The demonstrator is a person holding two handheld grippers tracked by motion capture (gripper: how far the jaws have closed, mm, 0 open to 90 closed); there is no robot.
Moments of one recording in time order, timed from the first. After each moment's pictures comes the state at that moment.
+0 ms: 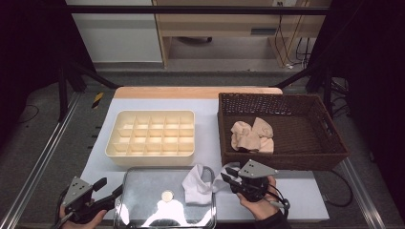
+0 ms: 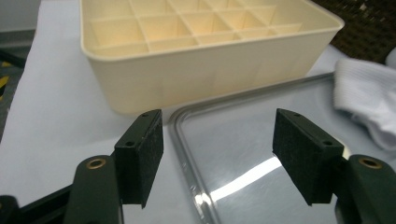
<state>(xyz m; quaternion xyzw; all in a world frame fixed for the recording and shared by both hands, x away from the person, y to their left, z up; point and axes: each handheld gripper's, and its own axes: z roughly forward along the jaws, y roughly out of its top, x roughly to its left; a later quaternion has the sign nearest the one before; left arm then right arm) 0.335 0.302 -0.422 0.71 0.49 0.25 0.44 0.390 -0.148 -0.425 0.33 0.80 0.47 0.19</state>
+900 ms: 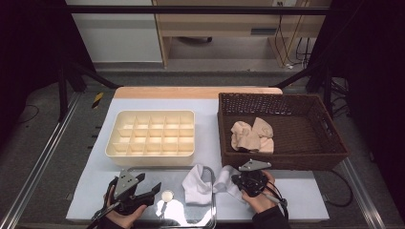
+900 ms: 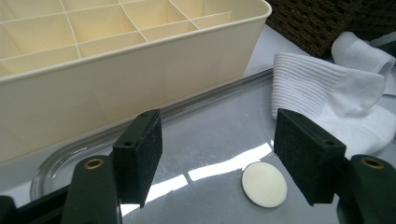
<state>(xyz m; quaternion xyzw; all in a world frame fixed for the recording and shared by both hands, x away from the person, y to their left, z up) 0.362 0.212 -0.440 0.76 0.44 0.22 0.43 0.417 -0.163 -0.474 0.44 0.82 0.34 0.13</state>
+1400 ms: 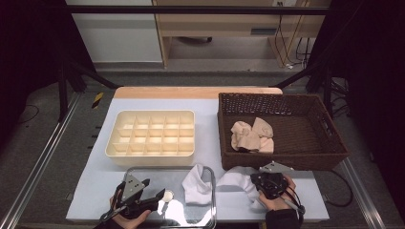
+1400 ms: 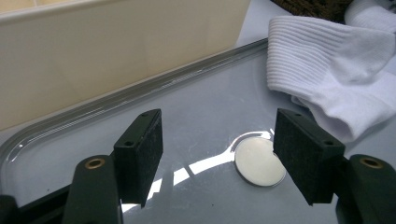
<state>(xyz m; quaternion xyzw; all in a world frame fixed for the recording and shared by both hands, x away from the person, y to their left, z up) 0.359 0.207 -0.461 0.78 0.43 0.20 0.41 0.403 -0.209 -0.468 0.50 0.78 0.34 0.18</state>
